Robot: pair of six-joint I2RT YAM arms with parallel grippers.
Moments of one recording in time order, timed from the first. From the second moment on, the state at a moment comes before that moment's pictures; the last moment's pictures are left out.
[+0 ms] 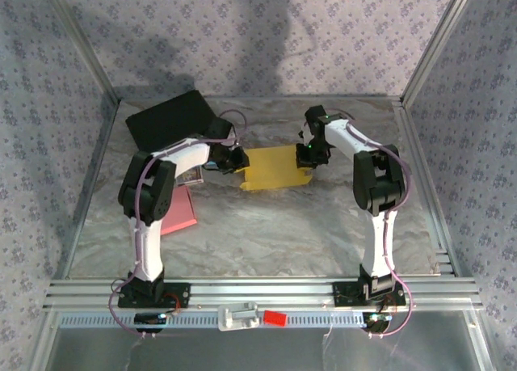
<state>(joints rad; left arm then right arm) -0.44 2.02 1.39 -0.43 0.40 -0.65 0.30 2.11 1.65 -0.95 -0.28 0.22</state>
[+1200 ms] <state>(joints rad) -0.41 1.70 0.93 -0.31 0.47 -0.55 0.32 1.82 1.32 -0.72 -0.56 0.32</state>
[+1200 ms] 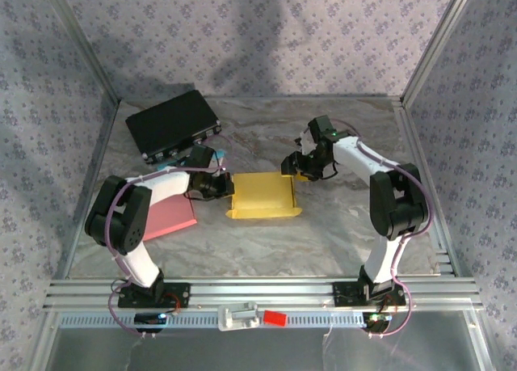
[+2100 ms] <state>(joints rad) -0.32 1.69 0.85 -0.20 0.58 -0.56 0.33 1.88 1.17 -0.51 -0.80 0.34</state>
